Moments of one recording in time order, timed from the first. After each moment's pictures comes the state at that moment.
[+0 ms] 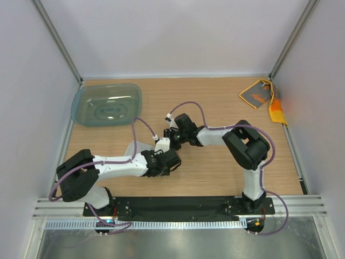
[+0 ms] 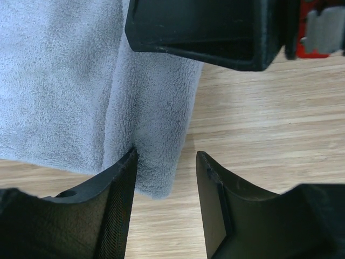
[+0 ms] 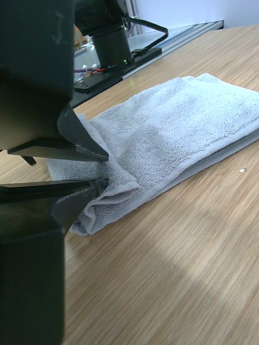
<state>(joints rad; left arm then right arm) -1.11 1.51 0.81 -0.54 -0.48 -0.91 0.73 1.96 1.06 0.12 -0.56 0.64</state>
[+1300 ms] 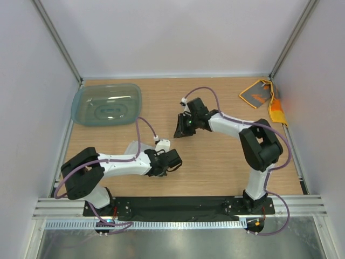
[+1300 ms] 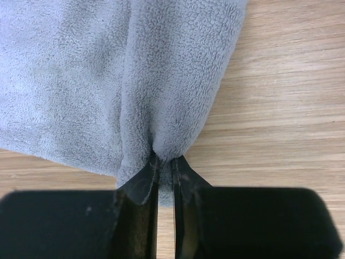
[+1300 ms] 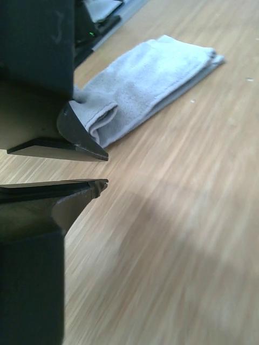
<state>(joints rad) -1.11 1.56 0.84 -0.62 -0.49 -0.91 0.58 1.89 1.21 -0.23 -0.42 0.51</state>
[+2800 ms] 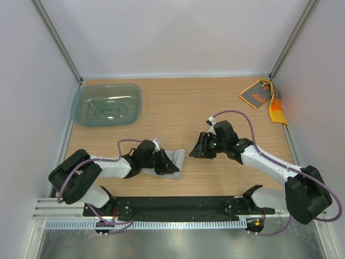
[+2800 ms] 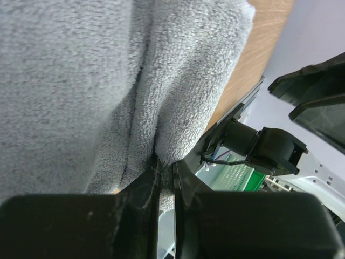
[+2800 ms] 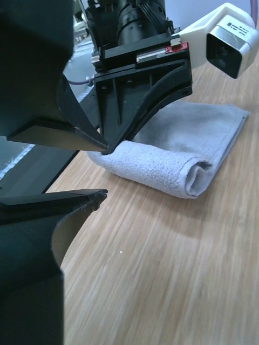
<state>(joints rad) -0.77 1.46 0.41 0.38 0.42 -1.26 0.54 1.20 0.65 -0.24 -0.40 0.71</state>
